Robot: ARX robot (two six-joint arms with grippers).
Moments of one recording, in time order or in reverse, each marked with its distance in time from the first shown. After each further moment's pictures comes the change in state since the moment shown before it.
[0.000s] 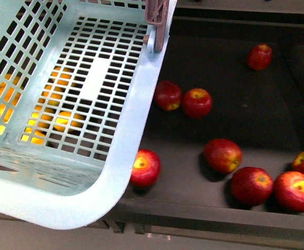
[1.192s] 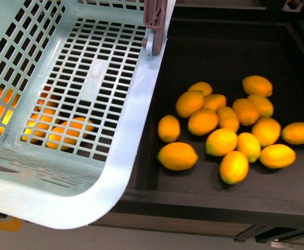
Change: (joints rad) left arm 0.000 0.000 -0.001 0.000 -0.002 -0.002; right arm 0.000 0.000 0.000 0.000 0.001 0.000
